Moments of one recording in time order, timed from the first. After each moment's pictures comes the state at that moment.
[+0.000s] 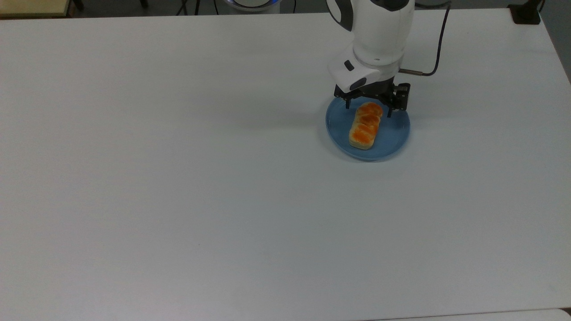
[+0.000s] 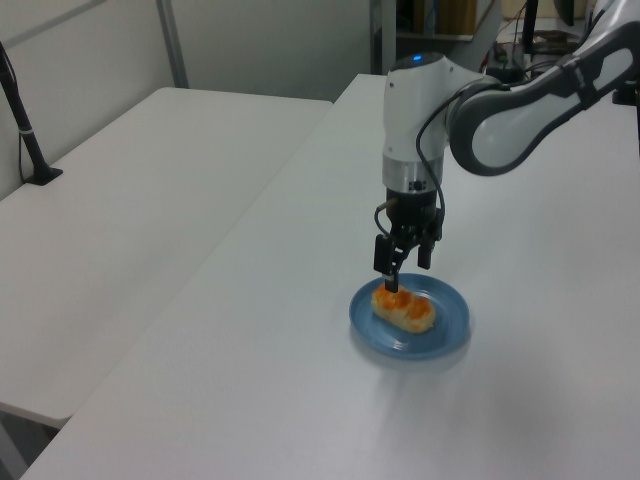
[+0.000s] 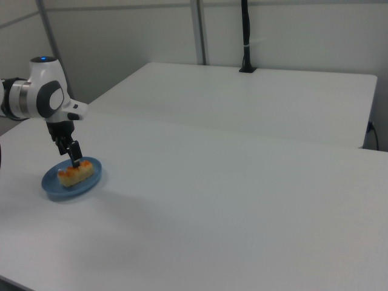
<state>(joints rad) 0.29 0.35 0.17 -1.77 0.05 2.15 0.72</state>
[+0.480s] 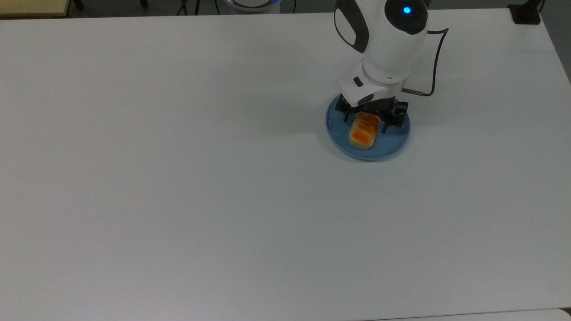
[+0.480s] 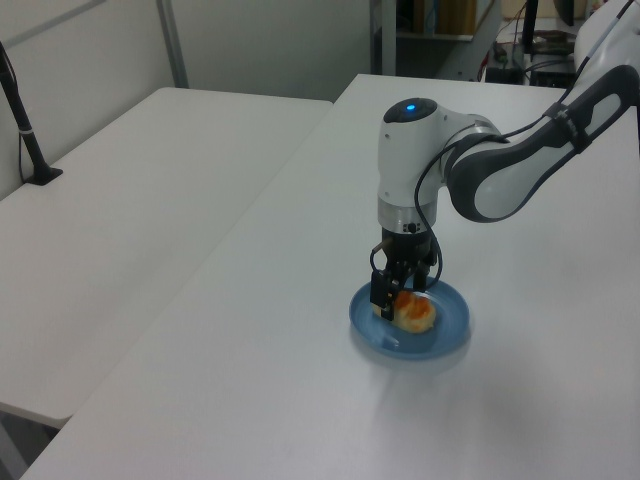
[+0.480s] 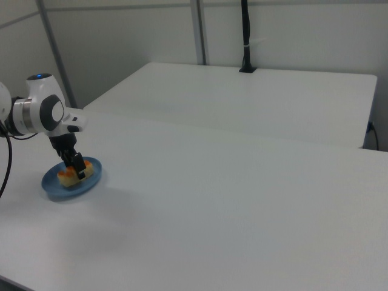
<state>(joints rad) 0.32 0.43 0.17 -1.77 -0.10 2.22 0.82</state>
